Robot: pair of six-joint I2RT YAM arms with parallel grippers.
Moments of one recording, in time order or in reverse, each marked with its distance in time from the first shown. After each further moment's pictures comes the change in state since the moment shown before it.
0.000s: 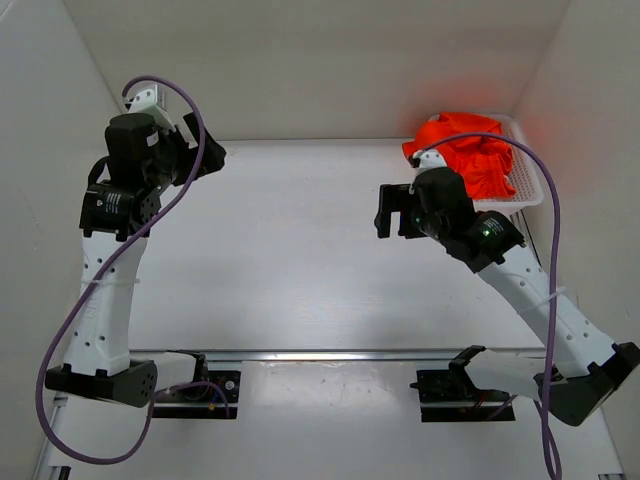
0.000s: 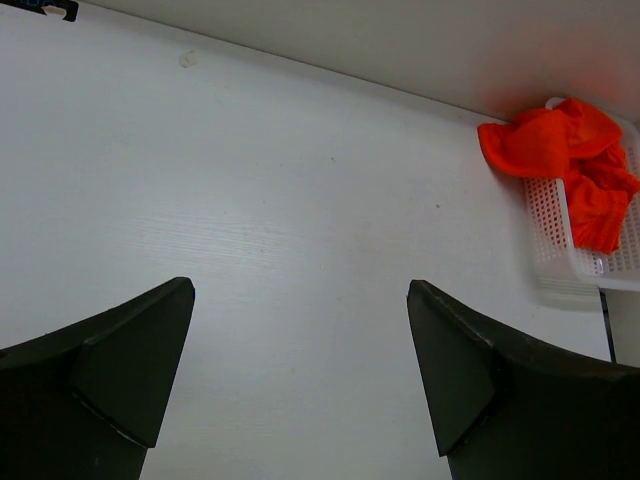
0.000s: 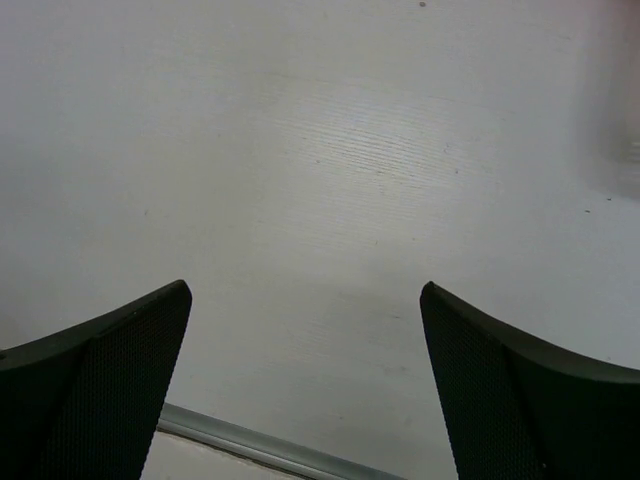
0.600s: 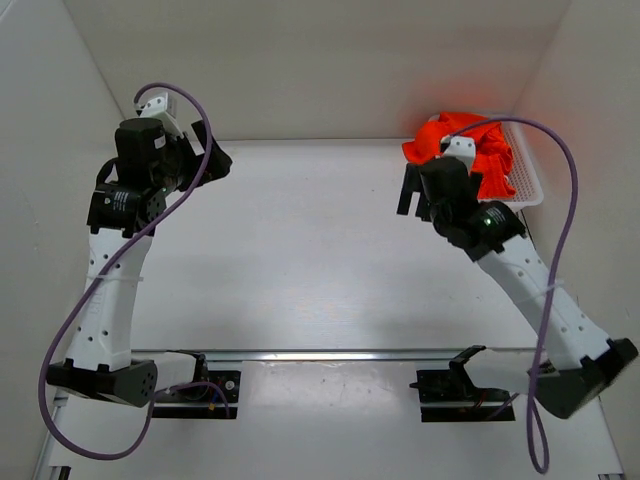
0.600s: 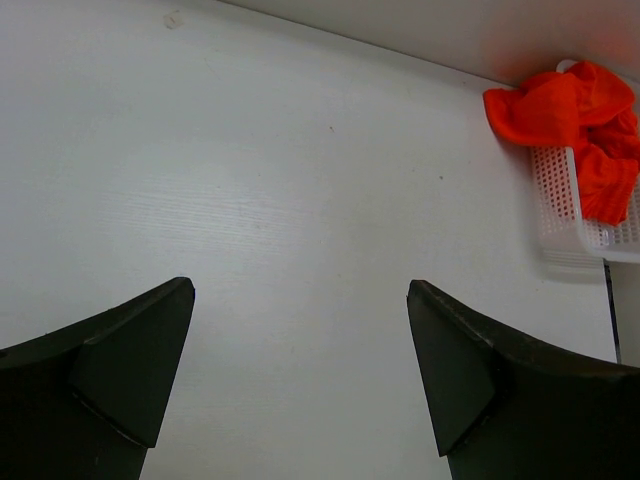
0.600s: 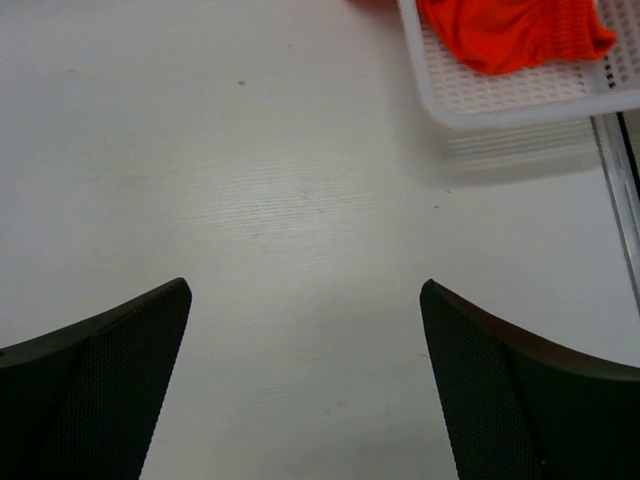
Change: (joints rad) left arm 0.000 0.000 -0.056 0.001 0.037 0.001; right arm -0.027 0.009 0.037 -0.036 0.368 0.084
